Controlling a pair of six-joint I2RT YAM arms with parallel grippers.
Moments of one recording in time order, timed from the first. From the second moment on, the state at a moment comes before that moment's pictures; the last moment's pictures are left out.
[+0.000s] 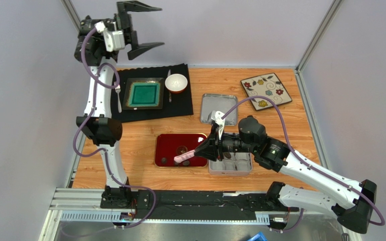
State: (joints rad) left arm -0.07 2.06 2.49 1.33 1.50 -0.77; right arm 0.95 0.93 0.85 -0.15 -0.49 0.22
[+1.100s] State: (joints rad) left arm -0.24 0.90 0.64 -0.70 0.31 0.35; right arm 1.17 1.21 1.01 -0.35 0.18 0.20
